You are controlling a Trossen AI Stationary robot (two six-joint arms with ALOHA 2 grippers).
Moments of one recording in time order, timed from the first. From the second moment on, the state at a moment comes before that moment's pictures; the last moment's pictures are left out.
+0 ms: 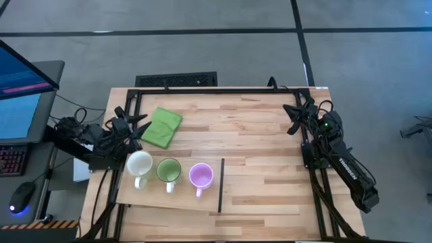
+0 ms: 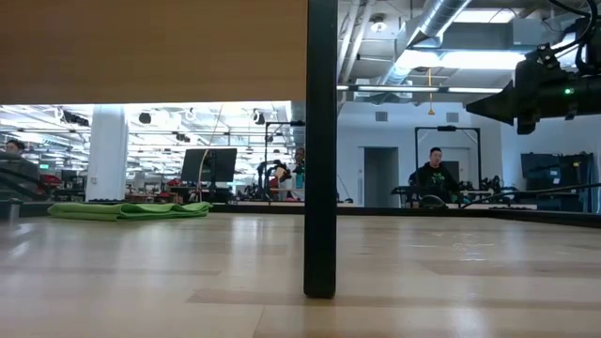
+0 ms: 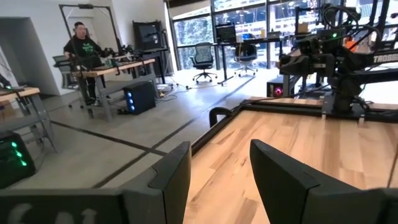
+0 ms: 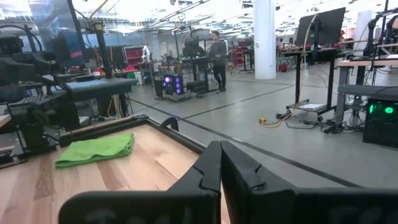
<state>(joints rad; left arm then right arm) -0.43 0.01 0.36 -0.36 -1.00 0.08 -1.08 0.00 0.01 0.07 -0.50 0.08</state>
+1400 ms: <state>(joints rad) 0.22 0.01 0.39 -0.32 -0.32 0.02 -1.08 0.00 0.01 0.07 -0.50 0.08</state>
